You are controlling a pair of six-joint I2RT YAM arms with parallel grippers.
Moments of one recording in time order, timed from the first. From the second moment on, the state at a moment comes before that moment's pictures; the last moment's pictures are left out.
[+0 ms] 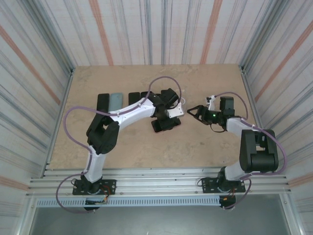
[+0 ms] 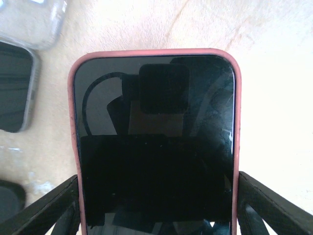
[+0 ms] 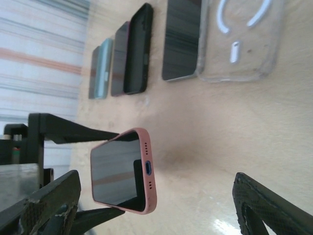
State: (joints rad) left arm -0.83 2.04 1.70 -0.87 0.07 0.43; right arm 0.01 1.49 0.68 0.04 -0.89 0.50
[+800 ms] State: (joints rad) left arm -0.82 1.89 1.66 -0.82 0.16 0.64; right arm 0.22 1.59 0.65 0.49 -1.03 0.86
